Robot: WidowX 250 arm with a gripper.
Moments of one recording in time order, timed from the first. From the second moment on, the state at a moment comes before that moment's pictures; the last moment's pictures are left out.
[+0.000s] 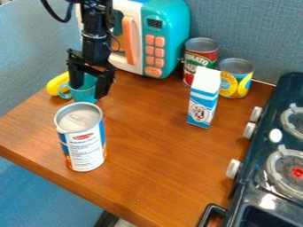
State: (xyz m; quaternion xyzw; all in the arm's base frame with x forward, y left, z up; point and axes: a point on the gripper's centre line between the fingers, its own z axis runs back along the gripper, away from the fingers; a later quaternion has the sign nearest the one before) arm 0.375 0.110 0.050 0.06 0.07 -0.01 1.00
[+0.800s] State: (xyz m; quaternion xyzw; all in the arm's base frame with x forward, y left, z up) arm 0.378 0.117 0.039 0.05 0.06 -0.02 1.00
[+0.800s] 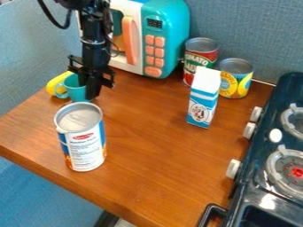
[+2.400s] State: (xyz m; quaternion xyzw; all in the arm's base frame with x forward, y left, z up) arm 0.292 -0.051 0.100 0.04 -0.01 -0.32 0.95
